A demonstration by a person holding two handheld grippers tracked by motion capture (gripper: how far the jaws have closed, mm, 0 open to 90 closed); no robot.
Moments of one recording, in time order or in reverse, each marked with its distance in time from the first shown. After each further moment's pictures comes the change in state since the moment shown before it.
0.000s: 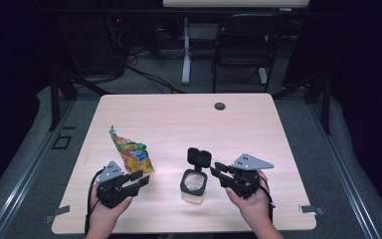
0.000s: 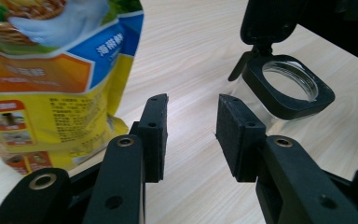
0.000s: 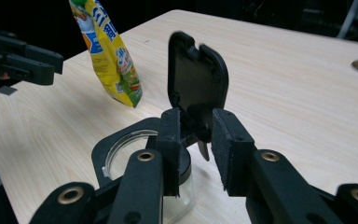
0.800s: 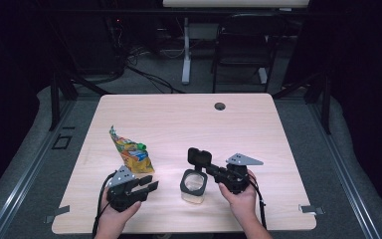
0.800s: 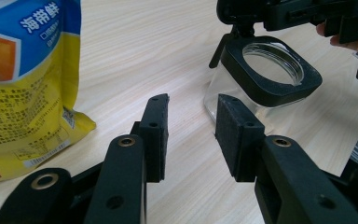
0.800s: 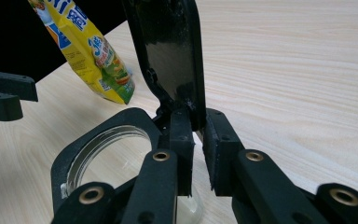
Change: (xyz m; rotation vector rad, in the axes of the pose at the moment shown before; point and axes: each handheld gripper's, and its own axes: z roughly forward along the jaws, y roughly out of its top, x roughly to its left) left arm -0.015 -0.009 0.020 0.030 -0.056 0.019; right arm -0.018 -0.028 0.046 0.024 0.031 0.182
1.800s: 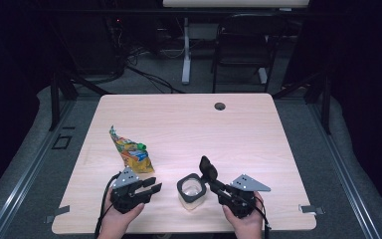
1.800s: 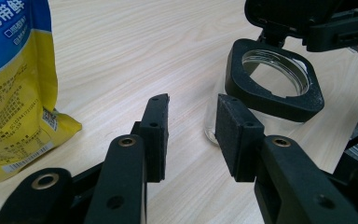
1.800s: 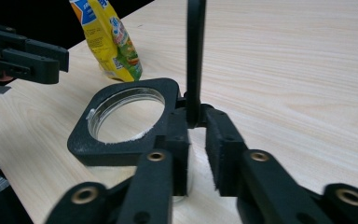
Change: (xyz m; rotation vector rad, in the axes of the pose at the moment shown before) left arm -0.008 0.000 0.006 0.018 -0.016 0.019; right arm 0.032 -0.035 -0.039 -0.041 -0.066 -0.059
